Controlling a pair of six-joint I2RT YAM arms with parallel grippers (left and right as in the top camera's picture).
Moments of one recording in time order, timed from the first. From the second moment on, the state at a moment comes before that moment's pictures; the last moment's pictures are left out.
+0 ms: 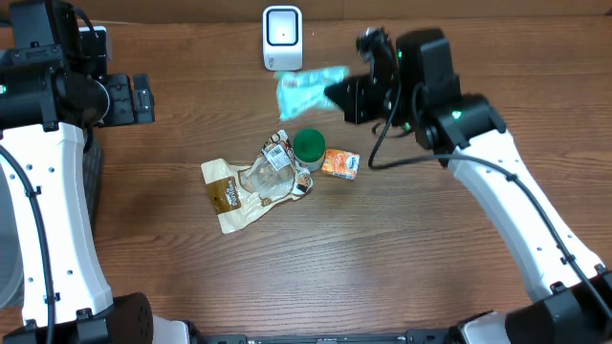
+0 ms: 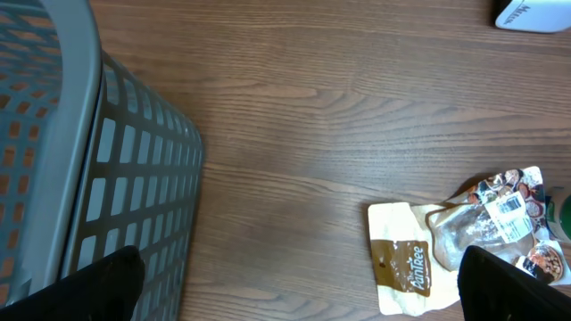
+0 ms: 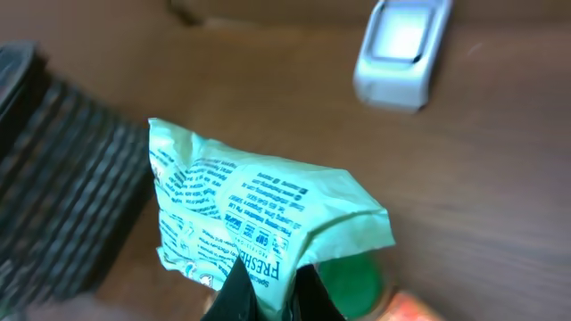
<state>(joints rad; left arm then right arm) 0.17 1.64 1.98 -1.39 -0.07 0.03 0.37 1.62 1.55 -0.58 -0.41 0.28</state>
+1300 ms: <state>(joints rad) 0.17 1.64 1.98 -1.39 -0.08 0.03 0.53 2.49 1.87 0.60 0.52 -1.16</state>
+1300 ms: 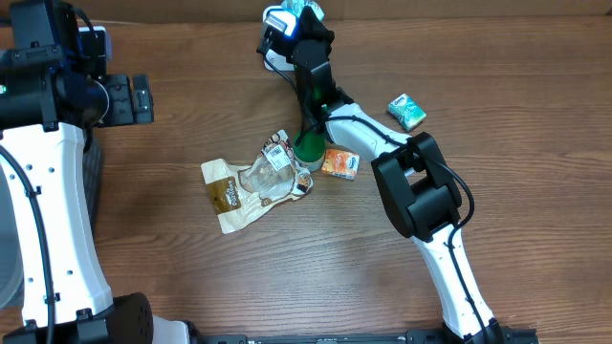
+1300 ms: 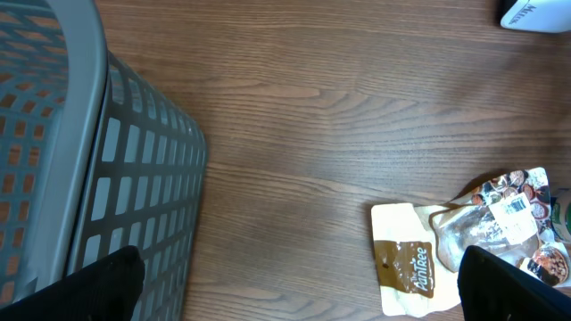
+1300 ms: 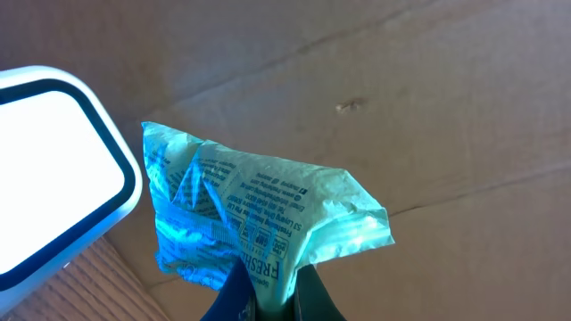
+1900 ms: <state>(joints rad) 0.17 1.64 1.98 -1.39 -0.08 0.03 0.55 2.49 1.87 0.60 0.52 -1.13</state>
